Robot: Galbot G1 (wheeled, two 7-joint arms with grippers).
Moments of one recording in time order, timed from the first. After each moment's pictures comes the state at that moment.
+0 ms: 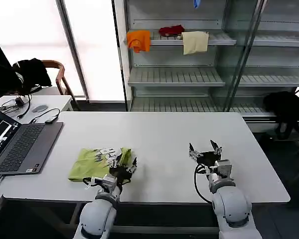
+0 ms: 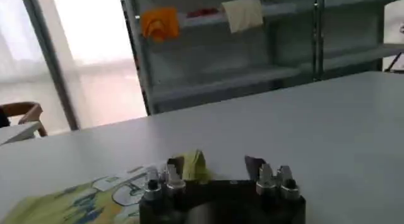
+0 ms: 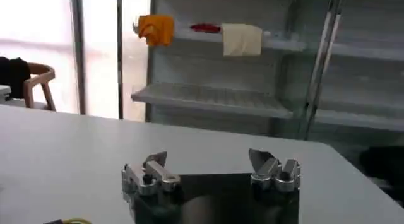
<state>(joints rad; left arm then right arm) 1.19 -1.47 -0.32 -1.94 0.08 0.49 0.03 -1.11 1.46 0.49 2.02 0.00 -0.58 -0.03</state>
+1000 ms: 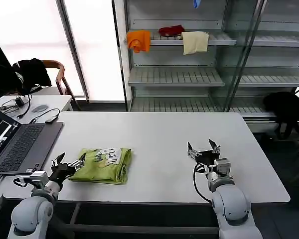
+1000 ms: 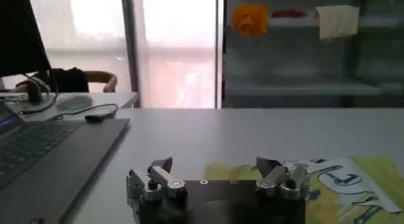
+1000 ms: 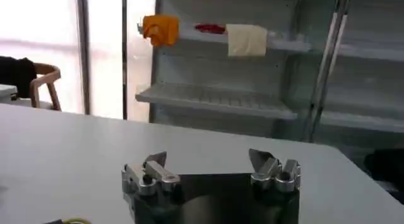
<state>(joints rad) 1.22 -1.23 -0.74 -1.88 -0.34 0.49 0.13 -1.10 1.43 0.48 2.01 0.02 -0.58 -0.03</state>
